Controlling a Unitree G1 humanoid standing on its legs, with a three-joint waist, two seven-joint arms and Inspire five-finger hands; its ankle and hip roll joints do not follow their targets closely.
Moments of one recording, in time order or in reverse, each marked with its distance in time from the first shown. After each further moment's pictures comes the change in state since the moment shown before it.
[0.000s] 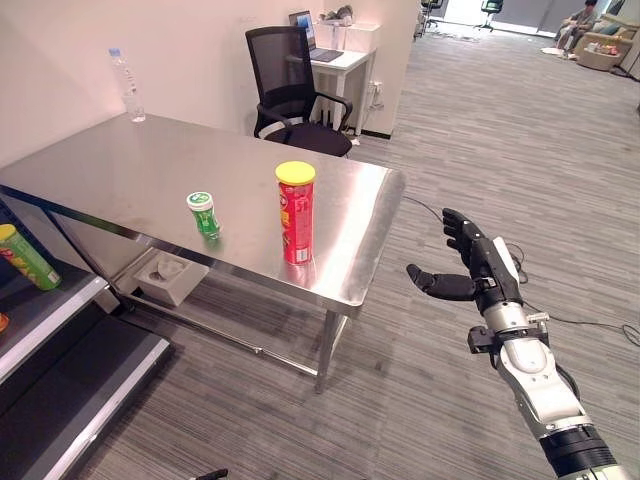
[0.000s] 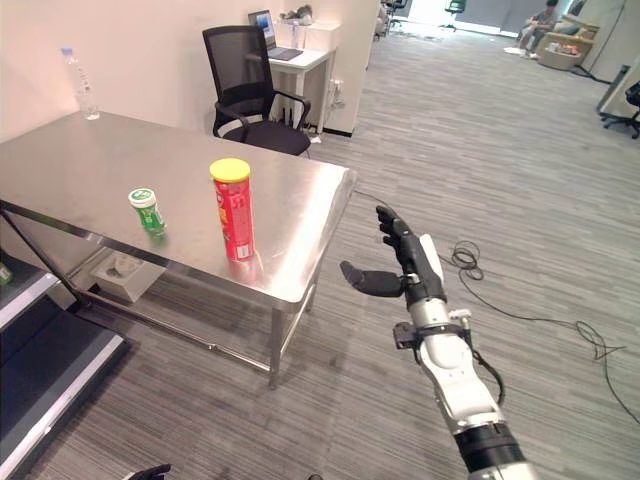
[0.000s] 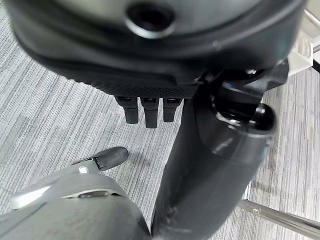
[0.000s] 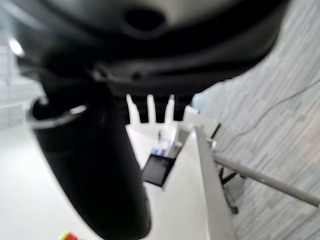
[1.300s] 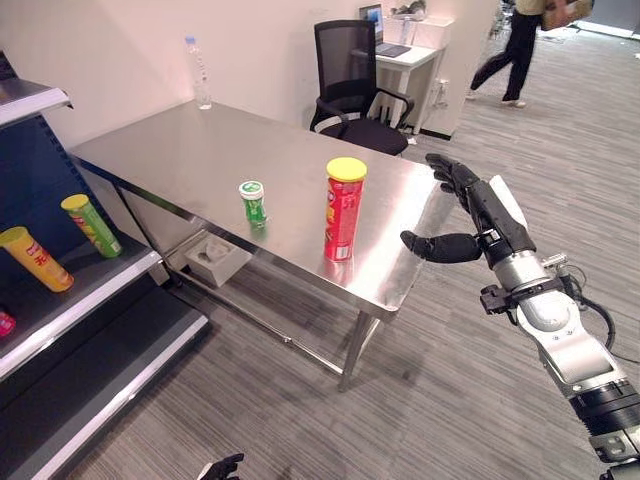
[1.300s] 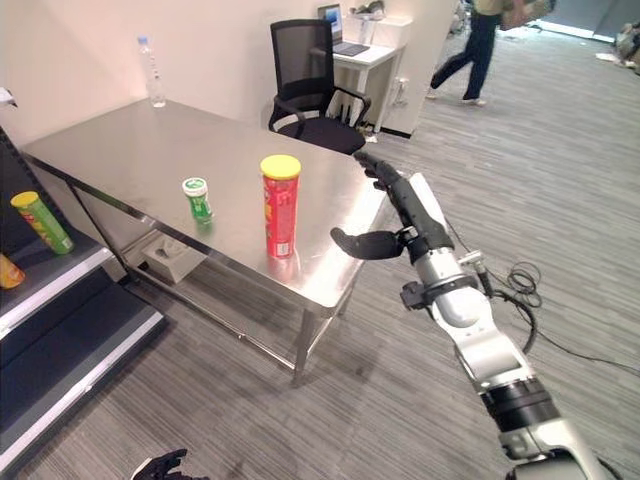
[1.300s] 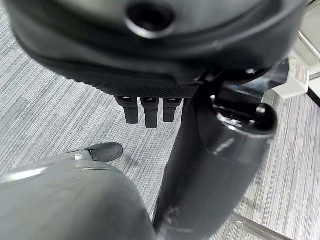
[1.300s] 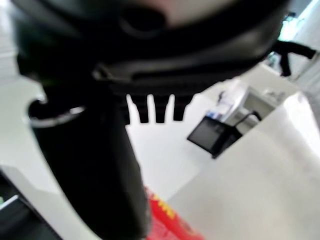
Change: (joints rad) left arm 0.002 -0.042 -0.043 -0.050 -0.004 -0.043 0.027; right arm -0.182 -0.214 0.072 -0.080 -0.021 0.002 0.036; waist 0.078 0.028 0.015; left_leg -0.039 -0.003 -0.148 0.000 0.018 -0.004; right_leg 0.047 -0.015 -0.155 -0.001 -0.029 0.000
